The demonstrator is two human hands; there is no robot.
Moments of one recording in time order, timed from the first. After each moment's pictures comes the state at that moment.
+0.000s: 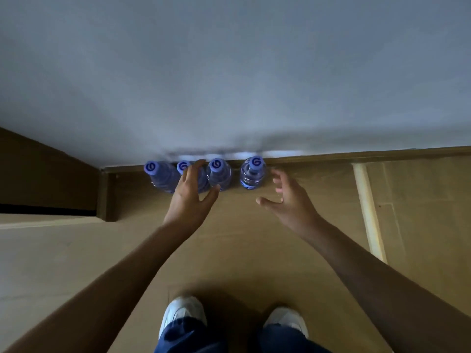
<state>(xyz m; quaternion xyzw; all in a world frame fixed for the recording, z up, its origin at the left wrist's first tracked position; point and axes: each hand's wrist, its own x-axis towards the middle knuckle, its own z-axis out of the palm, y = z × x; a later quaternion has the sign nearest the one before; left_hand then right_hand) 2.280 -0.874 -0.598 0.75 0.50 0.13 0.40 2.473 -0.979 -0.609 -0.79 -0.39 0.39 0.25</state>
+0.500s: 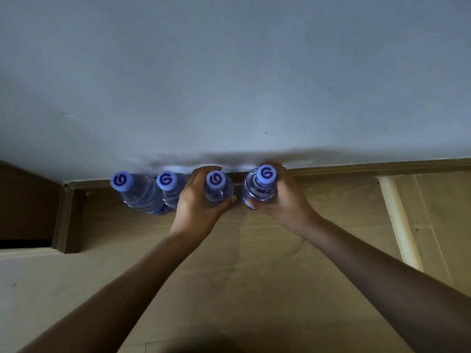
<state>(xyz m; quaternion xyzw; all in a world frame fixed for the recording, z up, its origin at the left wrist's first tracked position) 2.315 -0.846 -0.696 0.71 0.47 0.24 0.46 2.501 -0.919 -0.730 -0.72 -0.49 0.33 0.37</state>
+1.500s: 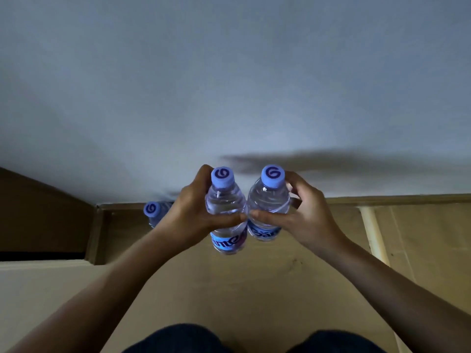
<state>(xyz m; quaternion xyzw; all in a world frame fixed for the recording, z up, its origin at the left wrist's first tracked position) 2.304 -0.816 -0.571 0.73 0.38 0.18 0.54 2.495 -0.923 -0.572 -0.68 -0.43 0.38 0.46</state>
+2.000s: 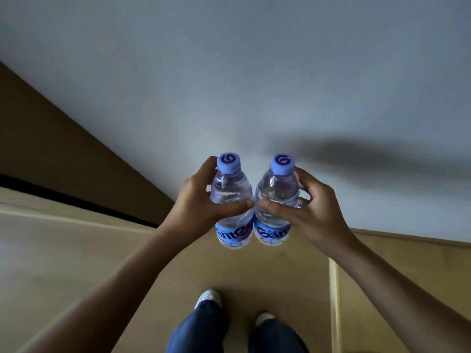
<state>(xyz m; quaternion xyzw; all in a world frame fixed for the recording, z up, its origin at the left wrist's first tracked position) 2.237 -0.832 -0.129 0.68 0.43 0.26 0.53 2.442 -0.912 -0.133 -0.61 -0.48 0.43 0.46</state>
